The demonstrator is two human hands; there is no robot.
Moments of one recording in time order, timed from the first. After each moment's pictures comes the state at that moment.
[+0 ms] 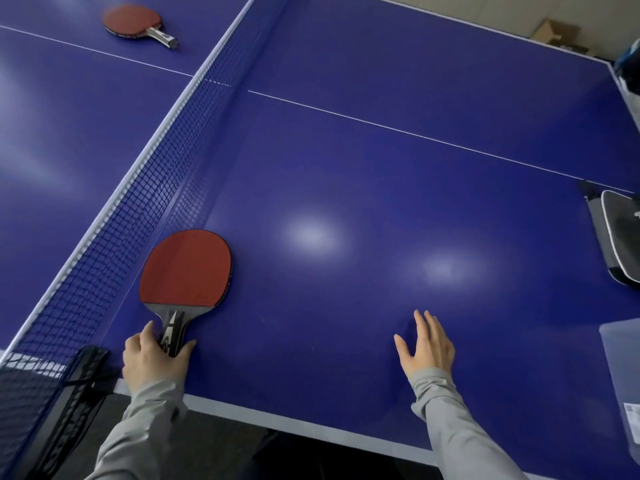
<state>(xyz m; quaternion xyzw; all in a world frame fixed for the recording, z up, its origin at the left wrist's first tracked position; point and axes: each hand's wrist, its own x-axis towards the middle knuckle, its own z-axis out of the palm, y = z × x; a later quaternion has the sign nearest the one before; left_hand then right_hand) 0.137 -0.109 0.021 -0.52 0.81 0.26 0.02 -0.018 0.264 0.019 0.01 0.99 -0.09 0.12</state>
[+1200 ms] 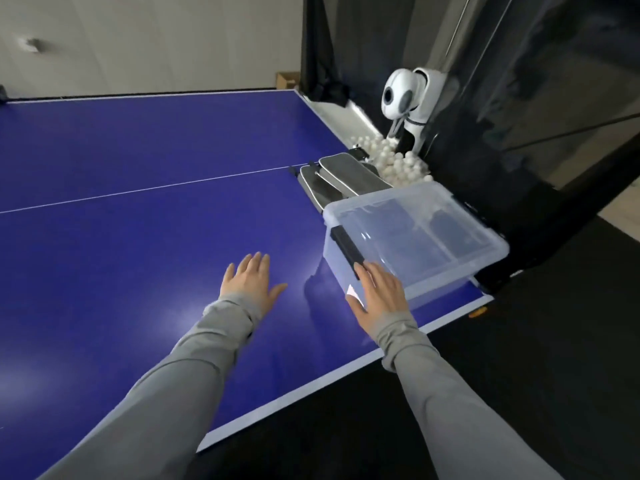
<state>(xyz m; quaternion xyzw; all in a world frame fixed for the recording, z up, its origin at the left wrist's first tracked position) -0.041 0.408 0.167 0.14 0.99 0.05 0.08 0.047 0.634 0.173 0.05 1.00 -0.07 -0.04</state>
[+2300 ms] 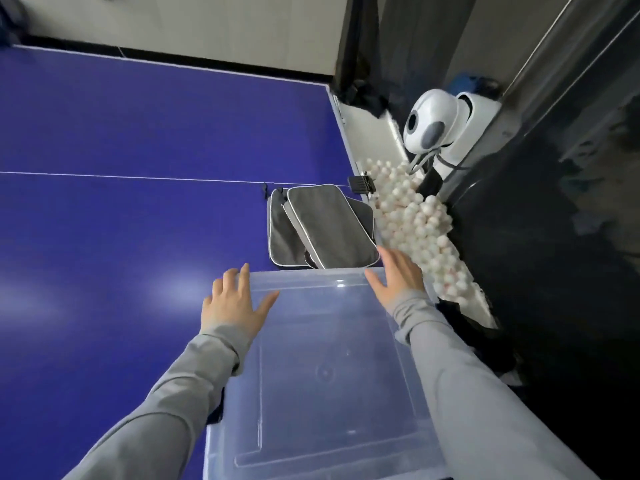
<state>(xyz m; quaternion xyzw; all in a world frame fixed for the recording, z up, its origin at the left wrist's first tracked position) -0.195 0.652 0.128 -0.10 0.98 0.17 0.02 -0.252 0.926 0.172 -0.02 0.99 -0.12 -0.01</state>
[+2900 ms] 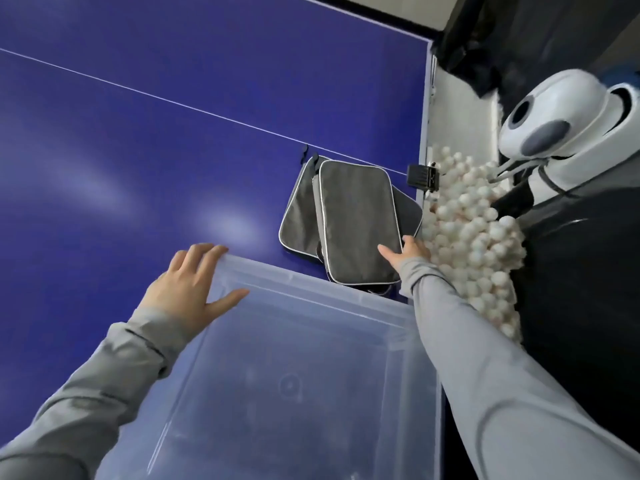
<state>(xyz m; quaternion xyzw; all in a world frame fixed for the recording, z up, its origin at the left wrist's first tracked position) -0.197 0.664 0.141 -0.15 0.98 0.16 -0.01 -0.430 0.951 0.087 0.04 0.97 -0.16 0.18</state>
